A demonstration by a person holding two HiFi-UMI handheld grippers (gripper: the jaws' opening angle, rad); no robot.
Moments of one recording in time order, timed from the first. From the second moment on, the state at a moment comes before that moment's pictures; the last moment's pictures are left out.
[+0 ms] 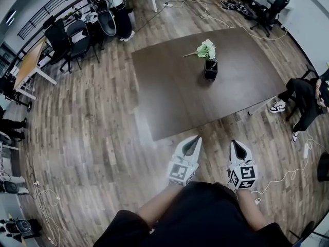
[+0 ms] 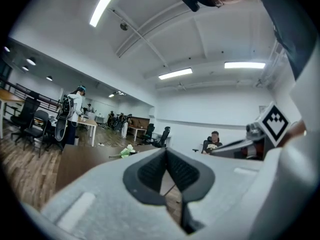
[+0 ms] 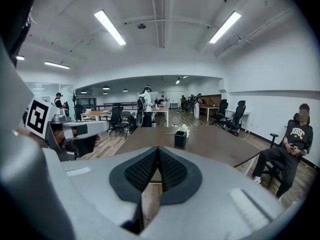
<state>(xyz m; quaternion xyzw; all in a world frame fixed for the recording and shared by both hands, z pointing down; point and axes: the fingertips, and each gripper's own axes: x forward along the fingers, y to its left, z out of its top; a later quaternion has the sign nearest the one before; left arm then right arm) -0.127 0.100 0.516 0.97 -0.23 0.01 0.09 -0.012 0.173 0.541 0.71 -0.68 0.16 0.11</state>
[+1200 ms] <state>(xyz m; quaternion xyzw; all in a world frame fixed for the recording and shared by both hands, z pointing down) -0.014 -0.078 0.551 0.96 -0.26 0.06 0.08 0.103 -0.037 0.564 0.66 -0.72 0.15 0.12</state>
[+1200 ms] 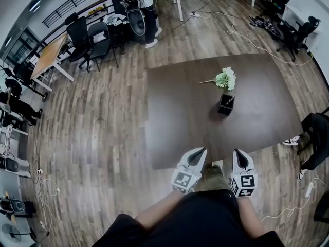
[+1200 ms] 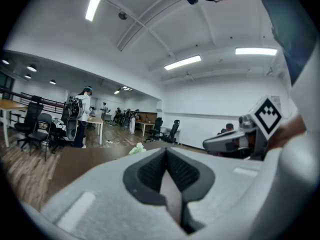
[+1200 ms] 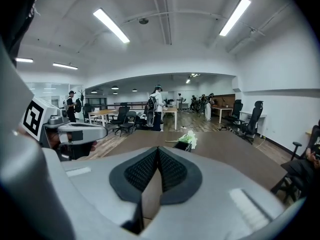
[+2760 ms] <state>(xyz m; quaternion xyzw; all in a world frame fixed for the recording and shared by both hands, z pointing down) 0.195 -0.282 0.584 0.92 -0.36 0.10 0.10 0.287 -0.288 0.647 0.54 -0.79 0.23 0.16</state>
